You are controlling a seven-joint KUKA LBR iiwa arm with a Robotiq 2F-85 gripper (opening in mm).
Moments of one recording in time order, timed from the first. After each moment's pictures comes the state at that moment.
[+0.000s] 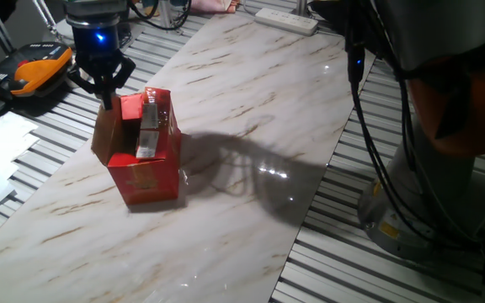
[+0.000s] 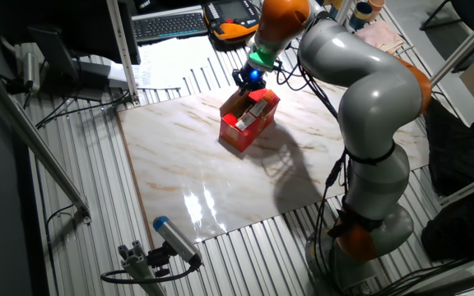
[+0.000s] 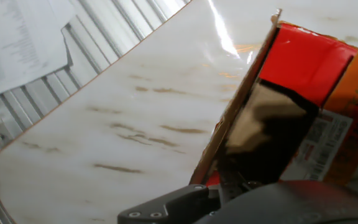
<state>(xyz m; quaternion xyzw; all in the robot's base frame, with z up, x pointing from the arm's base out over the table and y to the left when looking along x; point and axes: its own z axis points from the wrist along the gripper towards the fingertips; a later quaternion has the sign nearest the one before) 0.613 0.164 0.241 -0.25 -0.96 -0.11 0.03</state>
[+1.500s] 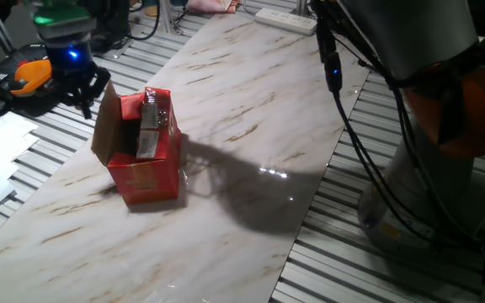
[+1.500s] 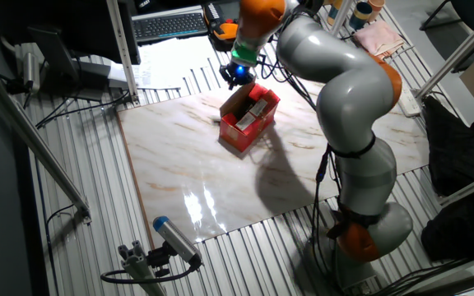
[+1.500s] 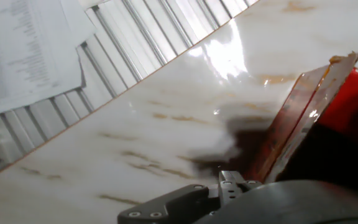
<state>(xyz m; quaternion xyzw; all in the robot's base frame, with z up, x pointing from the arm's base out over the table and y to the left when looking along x) 0.658 0.181 0.212 -0.24 -0.97 -0.08 0.01</state>
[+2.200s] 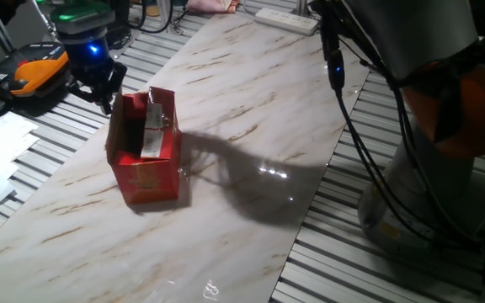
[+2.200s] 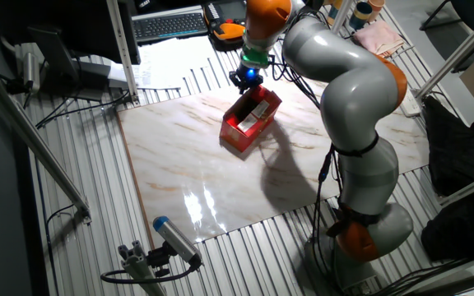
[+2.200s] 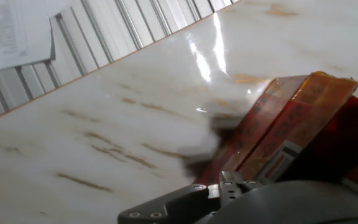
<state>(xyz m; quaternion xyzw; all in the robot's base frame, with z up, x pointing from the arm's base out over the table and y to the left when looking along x) 0.641 0.153 0.209 -0.18 -0.98 -0.05 0.03</state>
